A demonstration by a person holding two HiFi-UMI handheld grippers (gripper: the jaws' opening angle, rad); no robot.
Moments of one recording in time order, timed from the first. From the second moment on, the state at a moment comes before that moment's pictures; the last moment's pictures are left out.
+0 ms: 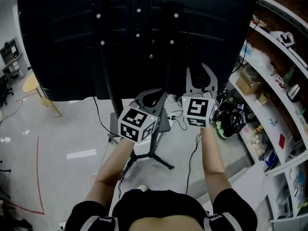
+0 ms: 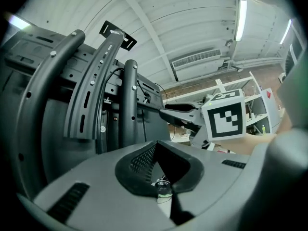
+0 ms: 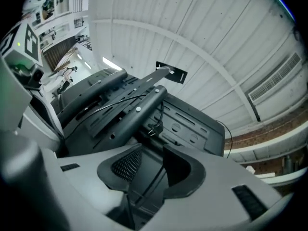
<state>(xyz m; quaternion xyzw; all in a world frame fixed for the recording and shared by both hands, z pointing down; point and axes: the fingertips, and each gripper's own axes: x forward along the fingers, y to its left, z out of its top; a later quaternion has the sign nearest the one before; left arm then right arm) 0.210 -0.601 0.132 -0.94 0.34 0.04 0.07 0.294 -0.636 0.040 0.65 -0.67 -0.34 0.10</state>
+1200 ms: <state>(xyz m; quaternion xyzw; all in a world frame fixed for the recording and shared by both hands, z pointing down) 0.231 -0.425 0.307 -0.93 0.36 -0.02 -0.03 0.288 -0.401 0.283 0.66 -0.74 0.05 -0.08</state>
